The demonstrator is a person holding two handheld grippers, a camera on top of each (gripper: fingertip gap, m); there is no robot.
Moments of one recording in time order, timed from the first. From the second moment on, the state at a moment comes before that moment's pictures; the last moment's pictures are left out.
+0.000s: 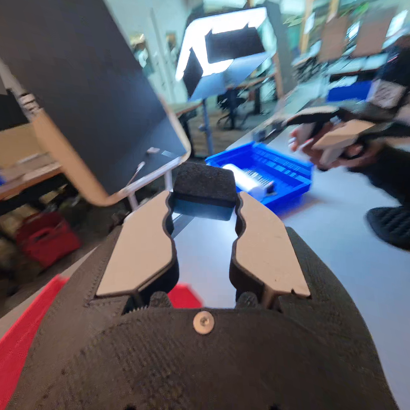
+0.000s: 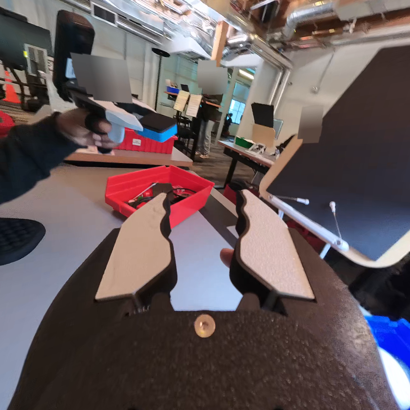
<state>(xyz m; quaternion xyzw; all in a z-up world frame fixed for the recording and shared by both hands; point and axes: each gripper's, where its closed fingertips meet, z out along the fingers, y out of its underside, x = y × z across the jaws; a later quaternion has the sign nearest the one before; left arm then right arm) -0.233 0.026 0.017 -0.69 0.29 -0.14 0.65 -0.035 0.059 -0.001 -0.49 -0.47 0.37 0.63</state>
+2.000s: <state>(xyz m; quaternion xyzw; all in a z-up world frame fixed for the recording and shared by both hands) -0.458 0.033 -0.204 -0.89 0.42 0.18 -0.03 0.045 0.057 -0.123 -0.58 -0.39 0.37 0.61</state>
